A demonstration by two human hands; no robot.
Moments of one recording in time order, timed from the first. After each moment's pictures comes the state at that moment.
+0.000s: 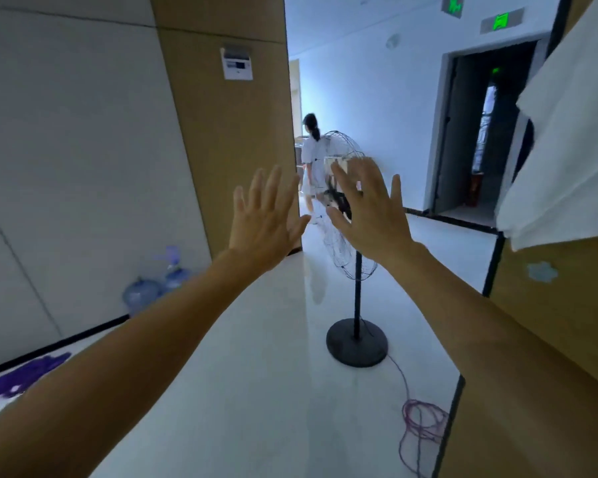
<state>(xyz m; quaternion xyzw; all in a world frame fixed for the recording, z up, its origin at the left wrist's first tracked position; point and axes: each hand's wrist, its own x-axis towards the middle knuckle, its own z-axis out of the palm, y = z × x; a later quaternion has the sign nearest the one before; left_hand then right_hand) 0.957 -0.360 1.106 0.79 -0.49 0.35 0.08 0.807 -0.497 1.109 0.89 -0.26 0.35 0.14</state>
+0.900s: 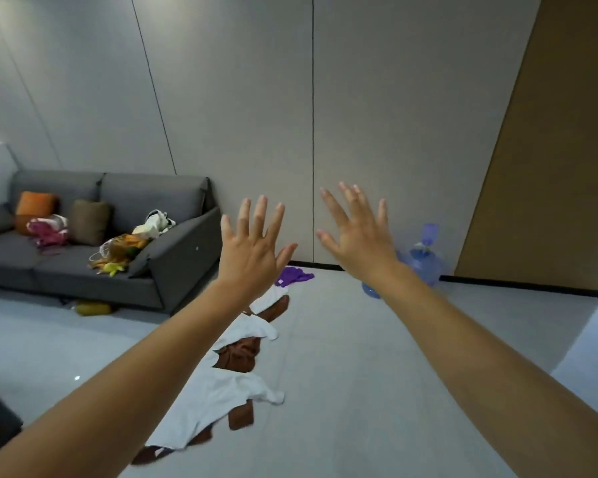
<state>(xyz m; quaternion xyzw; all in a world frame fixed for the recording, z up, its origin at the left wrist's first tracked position) 1.331 0.129 1.028 0.95 -0.09 0.28 -0.07 1.350 -0.071 1.042 0.94 0.15 0.29 -0.06</state>
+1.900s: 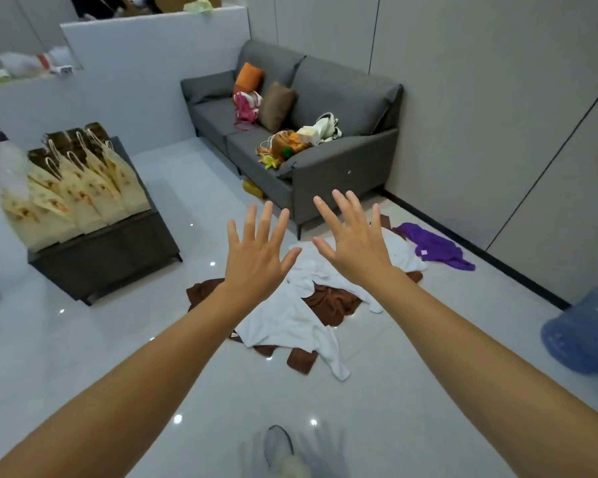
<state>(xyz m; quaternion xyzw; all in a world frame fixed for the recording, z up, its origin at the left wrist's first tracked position) 1.548 0.232 0.872 0.95 0.27 0.13 -0.07 1.703 0.113 0.870 0.84 0.51 0.13 -0.12</state>
